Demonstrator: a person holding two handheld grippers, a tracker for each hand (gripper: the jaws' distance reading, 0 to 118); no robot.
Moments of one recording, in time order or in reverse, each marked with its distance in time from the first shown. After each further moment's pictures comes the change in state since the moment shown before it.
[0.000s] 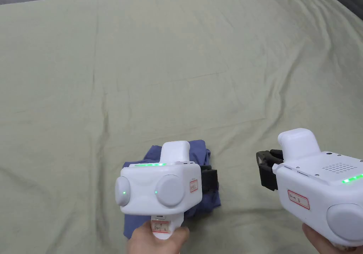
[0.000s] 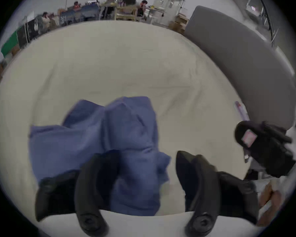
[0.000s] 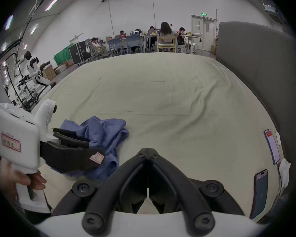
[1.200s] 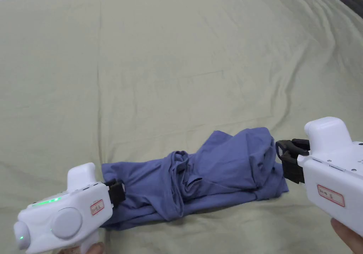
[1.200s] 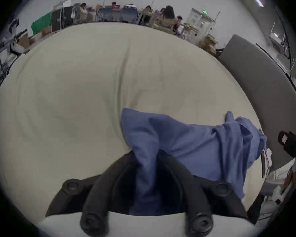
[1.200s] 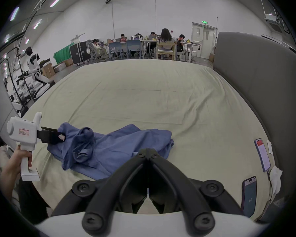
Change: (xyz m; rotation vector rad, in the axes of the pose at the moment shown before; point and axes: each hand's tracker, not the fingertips) left arm -0.172 -0.041 0.050 0.189 0.233 0.181; right arm -0.004 0.011 0.024 0.049 -0.044 0.050
